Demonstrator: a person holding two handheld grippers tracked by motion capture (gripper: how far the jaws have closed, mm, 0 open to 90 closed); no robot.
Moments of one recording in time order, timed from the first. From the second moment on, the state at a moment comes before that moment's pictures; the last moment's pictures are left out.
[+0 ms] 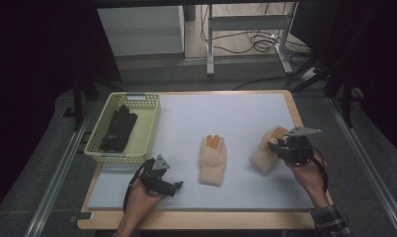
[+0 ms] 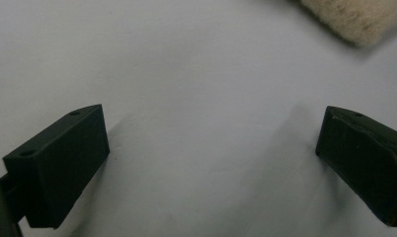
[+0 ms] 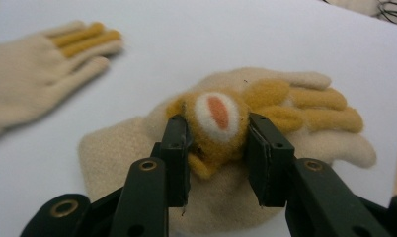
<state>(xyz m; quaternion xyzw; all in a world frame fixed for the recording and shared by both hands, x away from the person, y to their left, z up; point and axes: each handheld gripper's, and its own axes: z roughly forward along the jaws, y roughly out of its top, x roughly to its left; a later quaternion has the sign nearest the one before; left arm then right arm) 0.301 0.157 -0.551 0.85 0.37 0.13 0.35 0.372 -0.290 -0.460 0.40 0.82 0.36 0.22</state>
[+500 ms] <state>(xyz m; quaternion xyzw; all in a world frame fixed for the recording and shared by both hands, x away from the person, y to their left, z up) 0.301 0.157 -0.551 0.85 0.37 0.13 0.35 0.353 -0.227 -0.433 0.30 0.85 0.40 0.19</state>
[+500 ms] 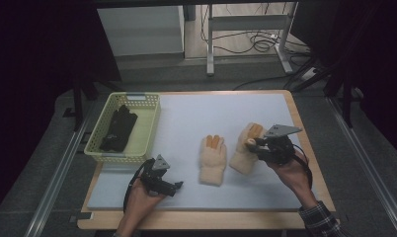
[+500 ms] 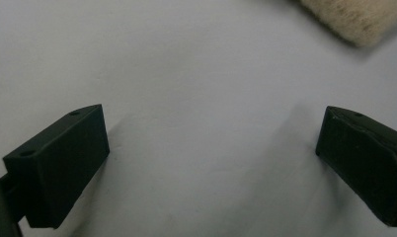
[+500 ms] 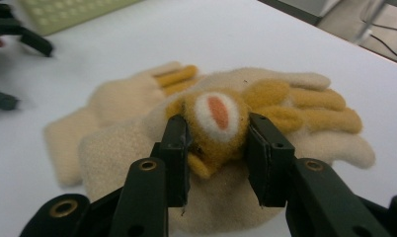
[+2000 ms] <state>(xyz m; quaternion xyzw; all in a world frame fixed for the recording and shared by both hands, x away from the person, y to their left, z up) 0.301 0.157 -0.551 0.85 0.37 0.13 0.35 0.377 -0.139 -0.484 0.22 0.89 0.39 0.12</state>
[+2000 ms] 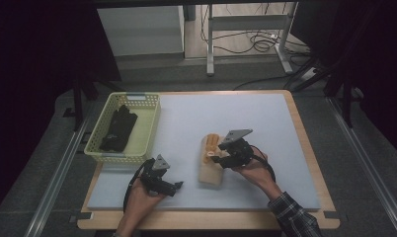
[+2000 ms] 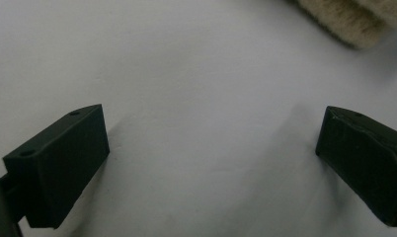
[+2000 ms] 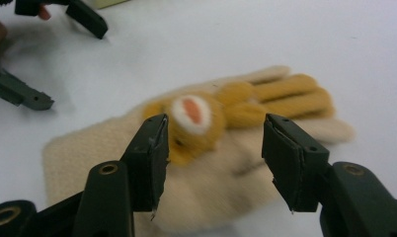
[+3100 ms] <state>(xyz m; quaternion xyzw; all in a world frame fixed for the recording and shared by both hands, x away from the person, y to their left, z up) 0.301 0.157 -0.551 0.85 0.37 0.13 0.35 0.348 -0.164 -0.529 0.25 0.89 0.38 0.08</state>
